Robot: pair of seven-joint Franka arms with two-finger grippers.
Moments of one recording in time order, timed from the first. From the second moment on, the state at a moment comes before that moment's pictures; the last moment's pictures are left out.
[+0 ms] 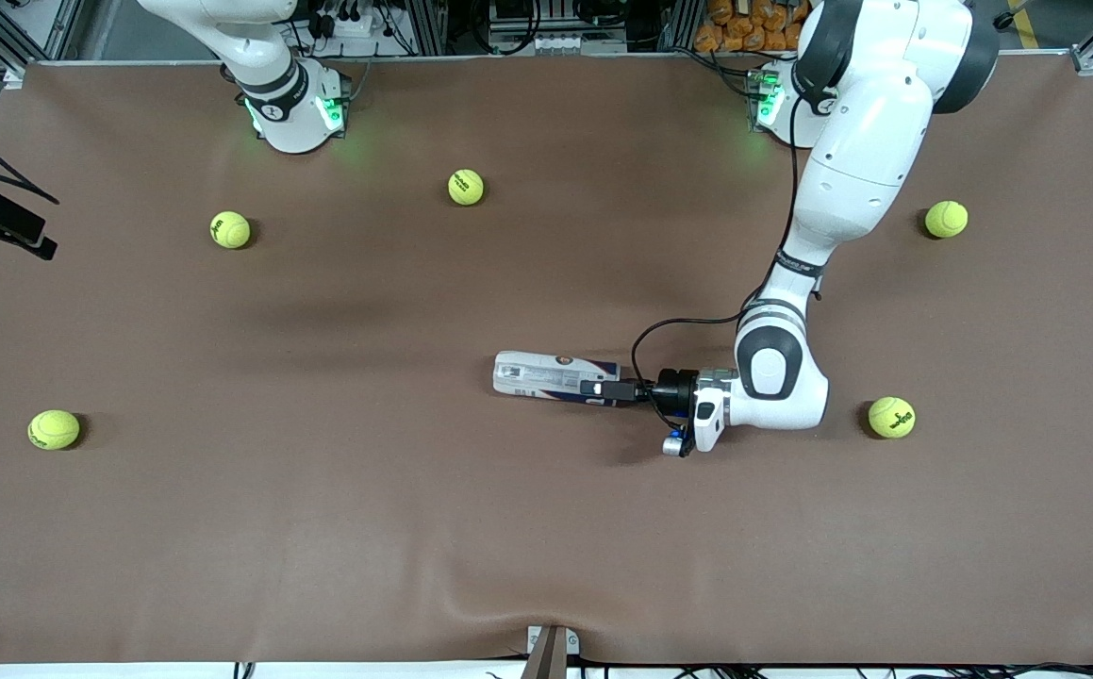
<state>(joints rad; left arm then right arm) -0.35 0.91 -0.01 -1.52 -1.50 1.93 0.48 -0.07 -0.03 -0.03 -1.58 0.01 1.55 0.01</state>
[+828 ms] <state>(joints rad) -0.35 0.86 0.00 -1.49 -1.46 1.93 0.29 -0.07 -0.03 -0.03 -1.58 0.01 1.55 0.01</state>
